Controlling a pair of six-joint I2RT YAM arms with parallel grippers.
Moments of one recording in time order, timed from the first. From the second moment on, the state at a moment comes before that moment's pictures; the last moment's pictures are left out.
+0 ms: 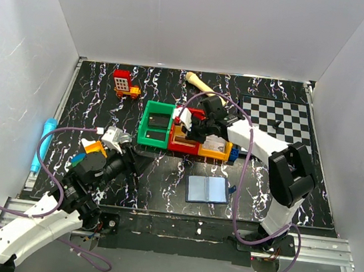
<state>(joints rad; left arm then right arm) -0.74 0.38 0.40 -0.21 -0.09 -0.63 0.66 1.79 1.29 -0.37 -0.51 -0.76</state>
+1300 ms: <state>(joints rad) -0.74 0.41 0.39 -0.19 -0.06 -0.63 0.69 1.94 1.42 -0.40 -0.36 -0.76</state>
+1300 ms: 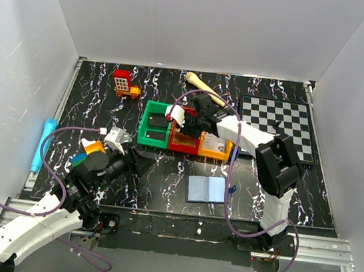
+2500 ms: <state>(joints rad) -0.74 0.42 0.39 -0.19 -0.06 -0.63 0.69 1.94 1.40 -0.29 -0.29 -0.71</state>
